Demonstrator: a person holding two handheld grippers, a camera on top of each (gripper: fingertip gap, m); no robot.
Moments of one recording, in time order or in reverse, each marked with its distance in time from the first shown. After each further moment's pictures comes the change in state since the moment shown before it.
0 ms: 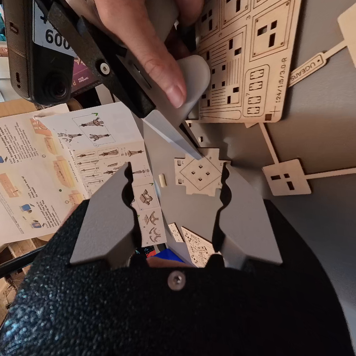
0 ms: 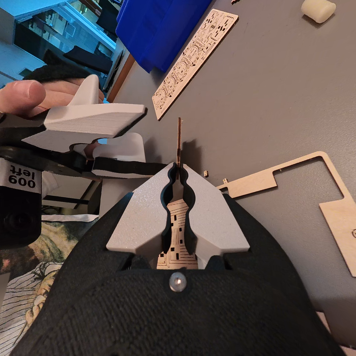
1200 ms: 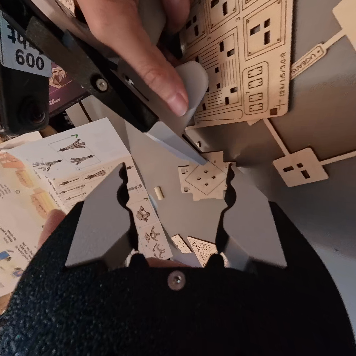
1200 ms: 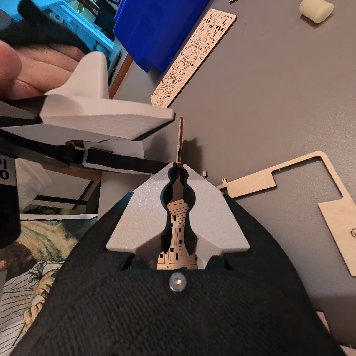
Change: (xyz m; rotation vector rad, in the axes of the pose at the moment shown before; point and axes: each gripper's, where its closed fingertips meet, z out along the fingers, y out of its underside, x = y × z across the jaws) left arm -0.001 -0.005 0.014 0.045 0.194 0.090; right arm 0.001 0.000 0.001 -0.001 0.010 0.000
